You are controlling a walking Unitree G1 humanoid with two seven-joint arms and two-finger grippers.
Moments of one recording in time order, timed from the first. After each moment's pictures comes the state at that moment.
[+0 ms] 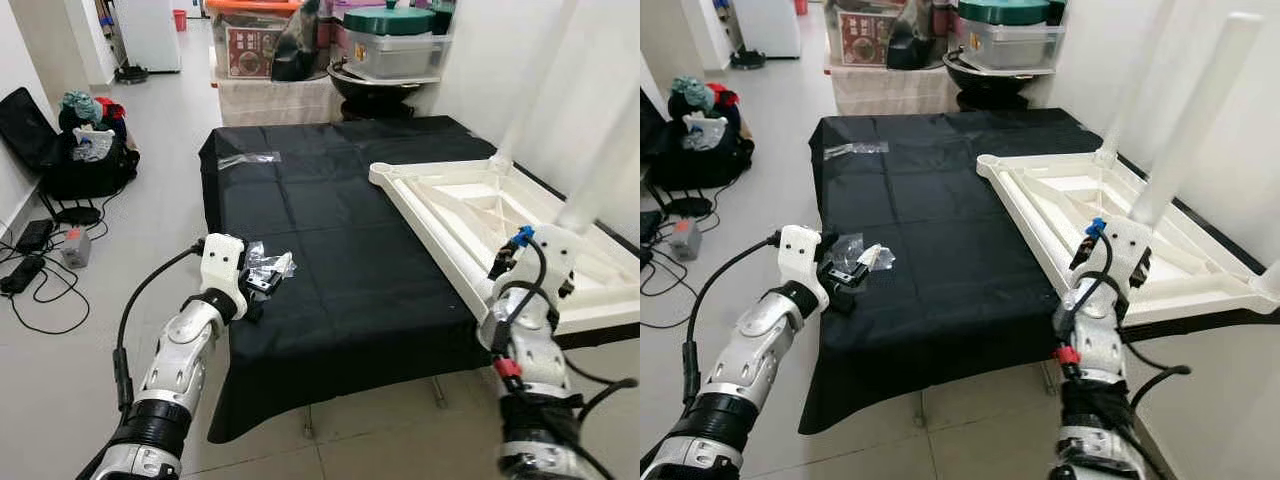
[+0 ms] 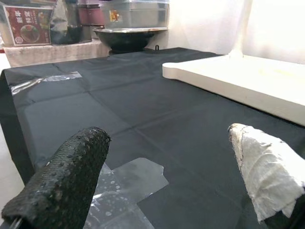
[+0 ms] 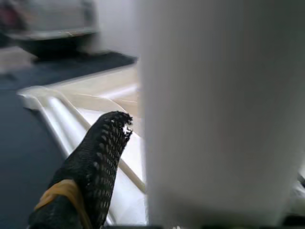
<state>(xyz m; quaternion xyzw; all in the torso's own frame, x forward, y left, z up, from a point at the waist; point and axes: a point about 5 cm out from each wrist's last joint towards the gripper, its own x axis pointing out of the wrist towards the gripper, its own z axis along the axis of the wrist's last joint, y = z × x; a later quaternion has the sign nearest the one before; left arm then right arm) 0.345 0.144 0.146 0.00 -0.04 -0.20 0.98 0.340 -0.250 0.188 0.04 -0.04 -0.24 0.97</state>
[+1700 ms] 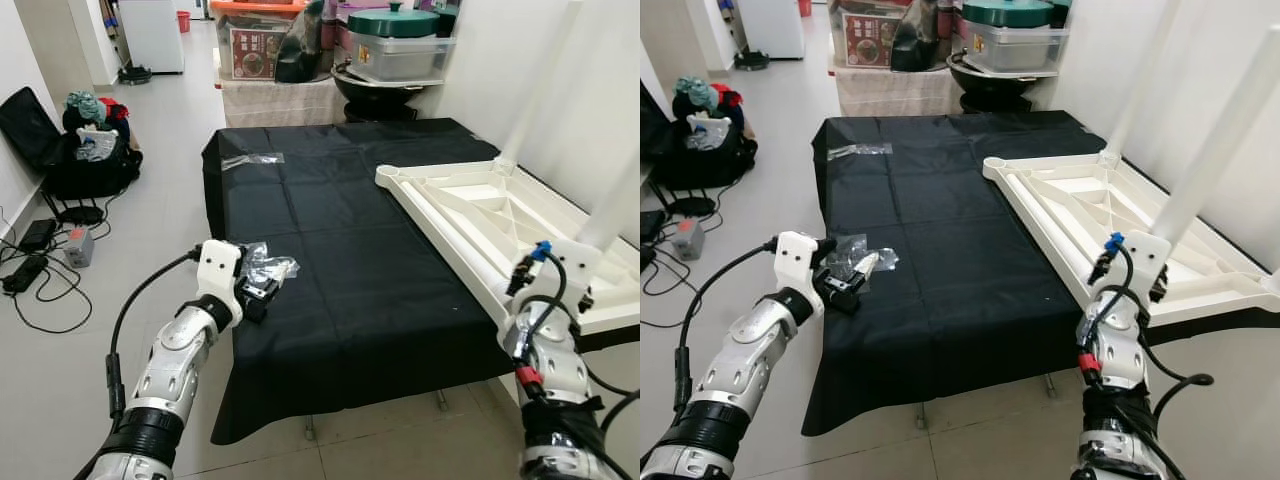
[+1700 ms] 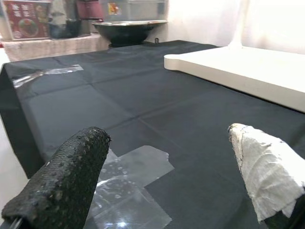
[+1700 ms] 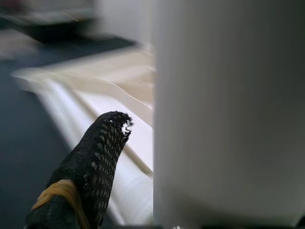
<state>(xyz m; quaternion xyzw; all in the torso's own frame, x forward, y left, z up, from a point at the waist) 0.339 0.149 0.141 0.01 -0.03 -0.21 0.98 0.341 -0.265 0.181 0.05 -0.02 -0.20 0.98</state>
